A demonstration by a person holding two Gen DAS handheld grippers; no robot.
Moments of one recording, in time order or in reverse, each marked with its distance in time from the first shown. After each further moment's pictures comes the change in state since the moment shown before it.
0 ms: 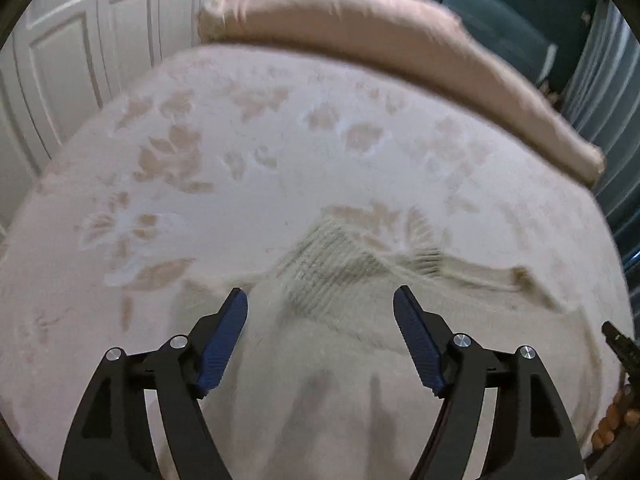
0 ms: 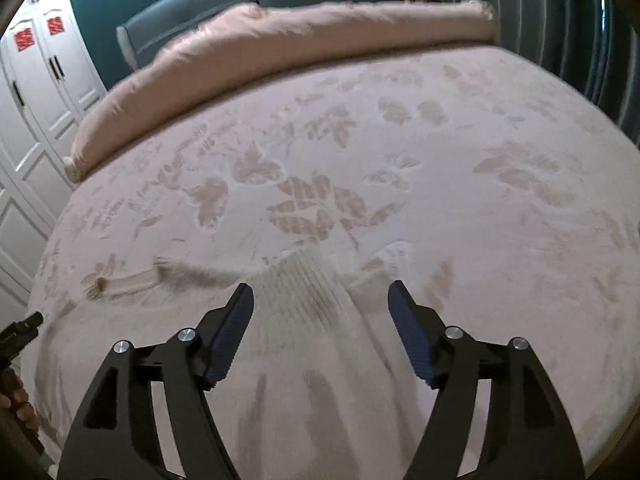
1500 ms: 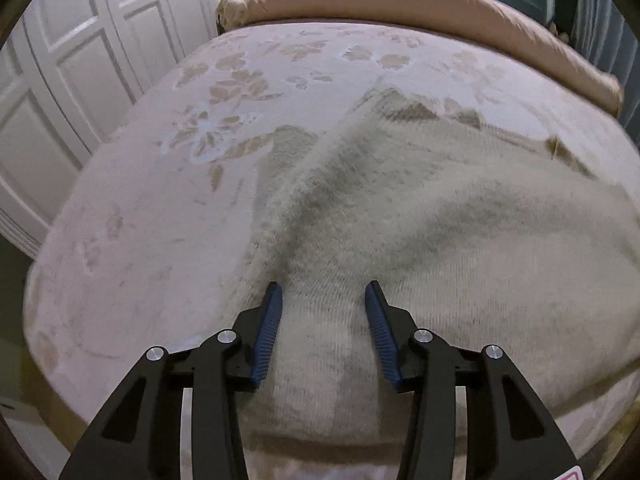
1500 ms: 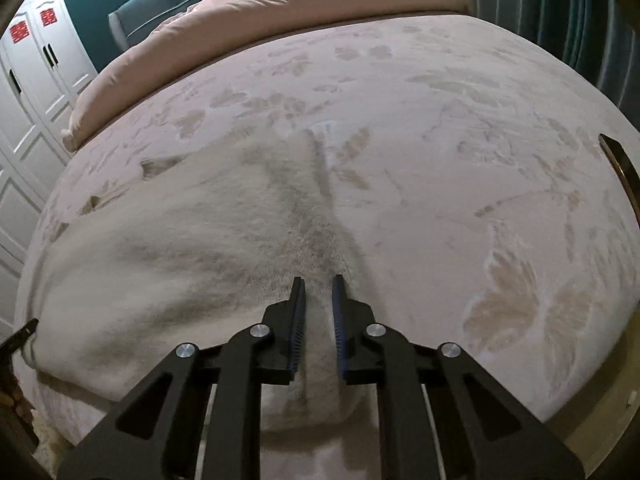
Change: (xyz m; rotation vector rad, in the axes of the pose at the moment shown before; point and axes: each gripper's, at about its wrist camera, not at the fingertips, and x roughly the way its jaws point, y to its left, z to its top) left arm -0.060 0.022 -0.120 0.159 0.026 0.205; right arm -0.058 -0.051 -0.102 0.020 0.049 -0.023
